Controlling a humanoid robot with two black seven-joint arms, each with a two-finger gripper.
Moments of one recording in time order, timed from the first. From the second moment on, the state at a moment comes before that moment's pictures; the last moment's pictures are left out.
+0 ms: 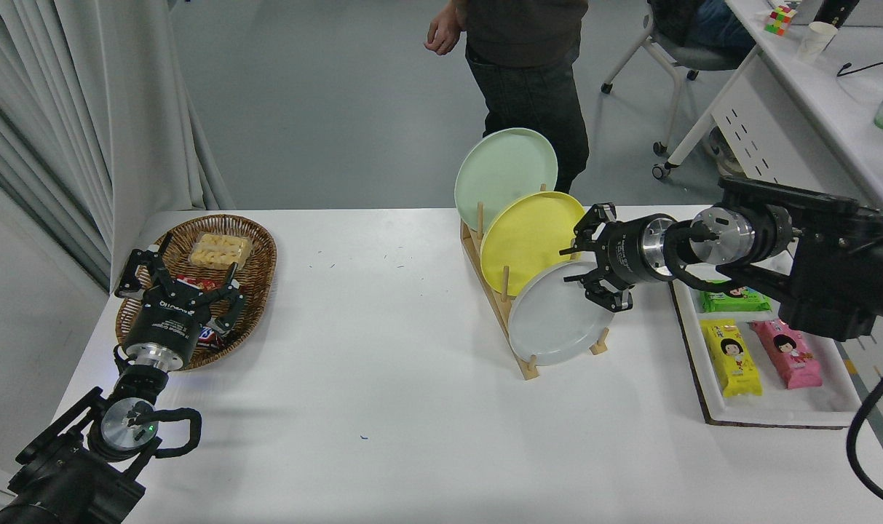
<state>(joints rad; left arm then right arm) -0.40 0.28 -1.19 -0.62 0.14 -0.57 -0.39 1.34 -0.43 -0.19 0.95 0.47 -0.08 -0.43</state>
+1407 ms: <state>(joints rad) -0.40 0.28 -1.19 -0.62 0.14 -0.57 -0.39 1.36 -0.42 -0.15 0.94 0.49 -0.17 -0.50</state>
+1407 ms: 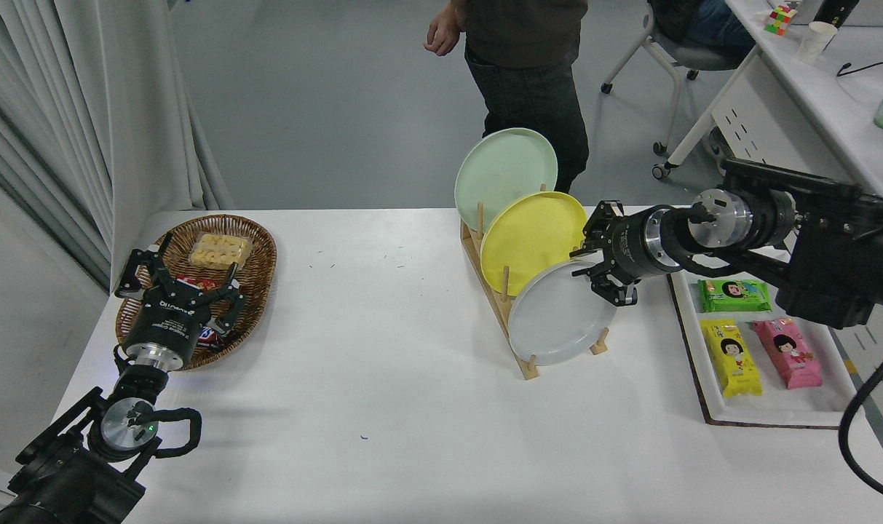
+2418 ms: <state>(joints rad) -0.40 0.28 -1.19 -0.62 0.14 -0.57 -0.39 1.36 -0.41 -0.14 0.93 0.48 -0.17 -0.51</state>
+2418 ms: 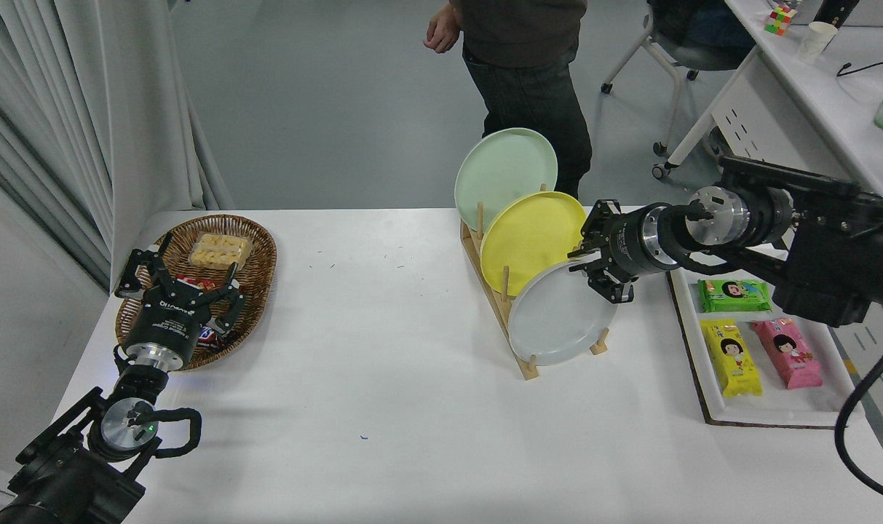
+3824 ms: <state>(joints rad) -0.40 0.28 -1.19 -0.62 0.14 -0.57 -0.39 1.38 -0.41 -0.14 0.93 0.49 -0.17 -0.51</state>
